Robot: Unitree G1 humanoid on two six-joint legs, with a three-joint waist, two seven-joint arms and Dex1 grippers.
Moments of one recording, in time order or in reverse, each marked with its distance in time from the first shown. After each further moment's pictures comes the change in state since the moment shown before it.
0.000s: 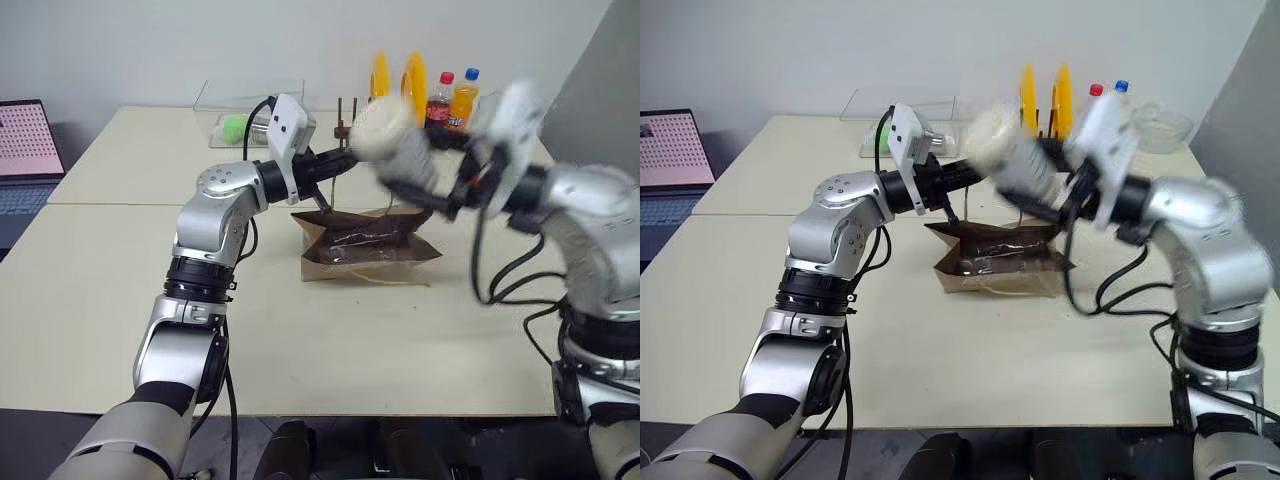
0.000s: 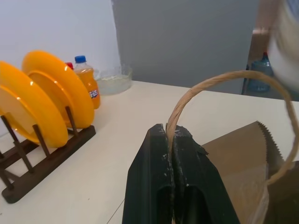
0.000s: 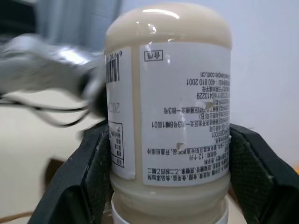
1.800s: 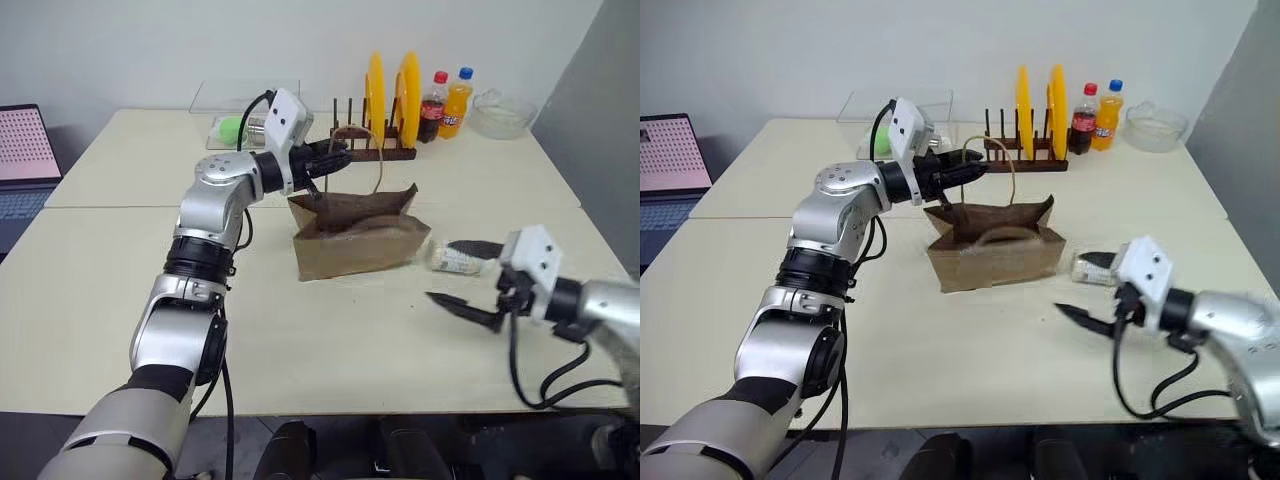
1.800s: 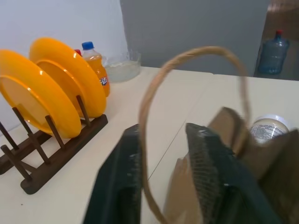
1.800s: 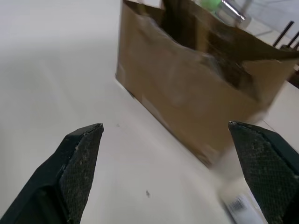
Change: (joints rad) left arm -0.148 0.023 -0.031 0.341 0.102 -0.177 -0.067; right arm 0.652 -0.006 0.072 -0.348 0.017 -0.040 -0.072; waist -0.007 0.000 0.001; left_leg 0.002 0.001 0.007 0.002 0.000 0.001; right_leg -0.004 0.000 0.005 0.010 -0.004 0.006
